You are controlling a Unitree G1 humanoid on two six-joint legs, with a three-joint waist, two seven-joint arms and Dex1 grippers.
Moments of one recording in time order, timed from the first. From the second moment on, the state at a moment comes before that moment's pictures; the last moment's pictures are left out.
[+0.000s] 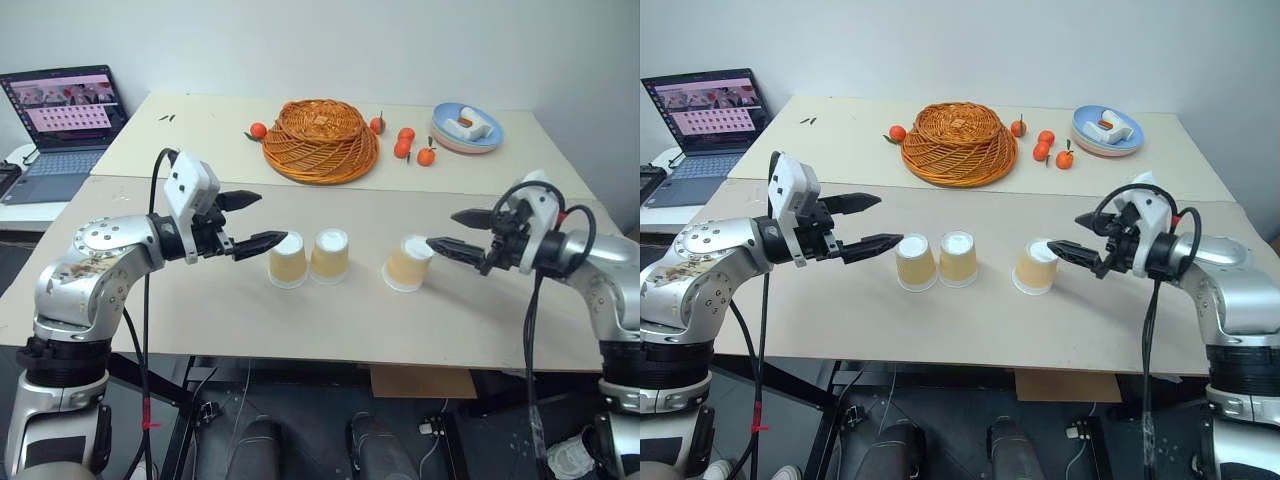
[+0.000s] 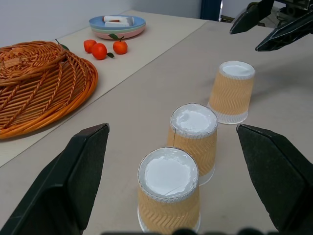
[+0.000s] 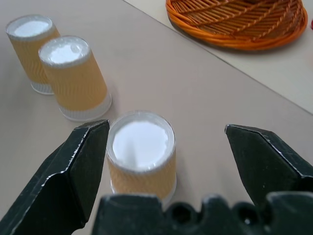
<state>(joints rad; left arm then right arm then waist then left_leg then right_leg) -0.57 0.74 0.08 -0.23 -0.55 0.68 -0.87 -0.48 -0.83 -0.17 -0.02 0.46 0.64 0.96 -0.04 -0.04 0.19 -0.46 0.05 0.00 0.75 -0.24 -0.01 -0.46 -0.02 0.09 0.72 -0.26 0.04</state>
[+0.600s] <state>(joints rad) -0.57 0.75 0.10 -0.28 -0.58 0.72 -0.84 -0.46 -0.74 -0.09 0.16 0.40 0.55 0.98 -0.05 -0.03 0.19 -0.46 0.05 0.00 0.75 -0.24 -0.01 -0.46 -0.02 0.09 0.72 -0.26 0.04</state>
